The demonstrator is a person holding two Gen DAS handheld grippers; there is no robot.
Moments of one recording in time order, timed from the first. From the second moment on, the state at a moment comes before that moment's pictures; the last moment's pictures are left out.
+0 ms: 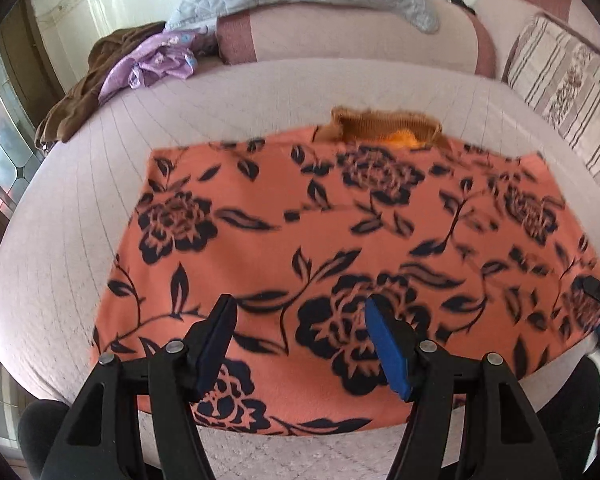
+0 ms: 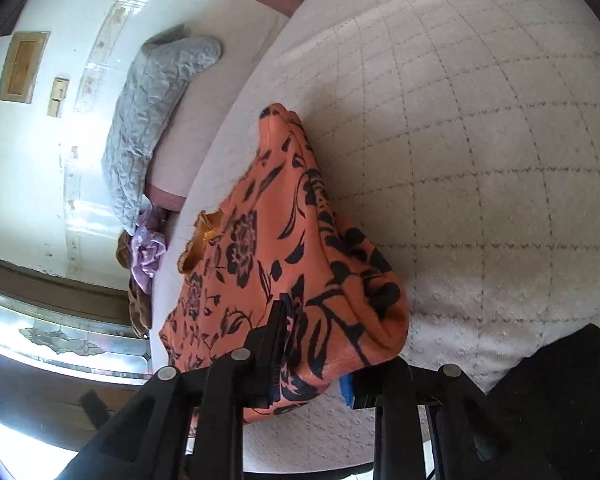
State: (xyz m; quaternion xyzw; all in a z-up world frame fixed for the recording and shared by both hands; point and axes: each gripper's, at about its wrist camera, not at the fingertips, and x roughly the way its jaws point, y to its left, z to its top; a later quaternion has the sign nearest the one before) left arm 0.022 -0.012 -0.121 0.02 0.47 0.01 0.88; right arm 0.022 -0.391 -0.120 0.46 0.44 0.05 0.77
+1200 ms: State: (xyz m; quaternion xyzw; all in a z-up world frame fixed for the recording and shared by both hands) left arm 0.056 -0.017 -0.149 0.02 0.49 0.00 0.87; right arm 0.166 -0.399 -0.103 0.29 0.51 0.12 0.80
